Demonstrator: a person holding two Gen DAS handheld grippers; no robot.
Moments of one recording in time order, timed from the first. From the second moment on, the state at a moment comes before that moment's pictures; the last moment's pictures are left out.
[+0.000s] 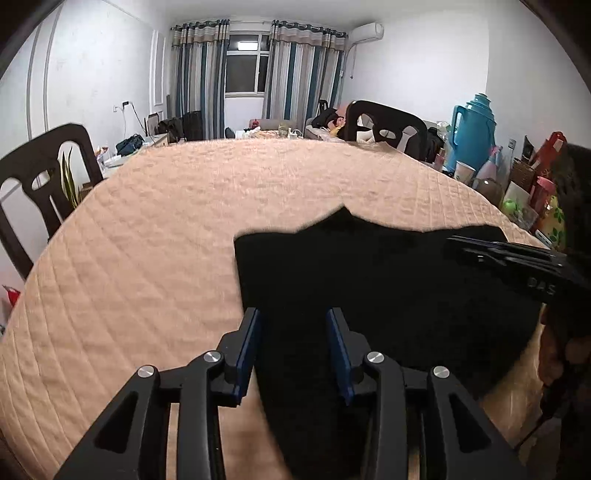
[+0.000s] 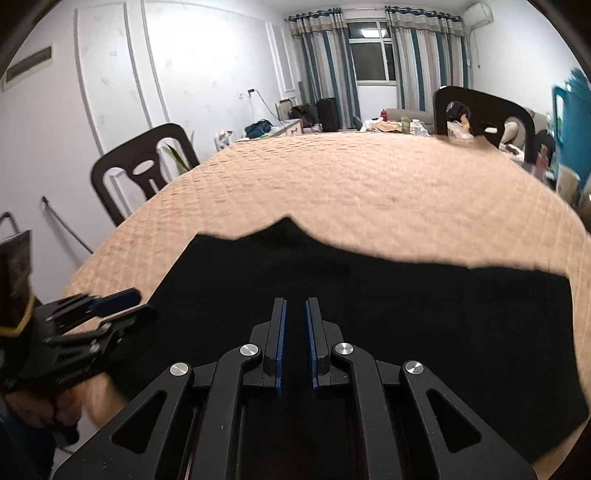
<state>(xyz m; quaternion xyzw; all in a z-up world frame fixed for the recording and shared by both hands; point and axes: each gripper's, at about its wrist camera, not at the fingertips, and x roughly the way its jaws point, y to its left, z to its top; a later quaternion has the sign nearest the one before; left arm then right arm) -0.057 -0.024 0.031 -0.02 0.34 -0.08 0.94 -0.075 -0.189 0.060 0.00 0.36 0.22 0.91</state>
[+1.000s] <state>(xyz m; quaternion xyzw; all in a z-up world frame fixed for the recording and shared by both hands) -0.084 -0.029 0.008 -0.01 0.36 -0.06 0.93 -0.128 -0.203 0.026 0.01 0.37 0.23 0.90</state>
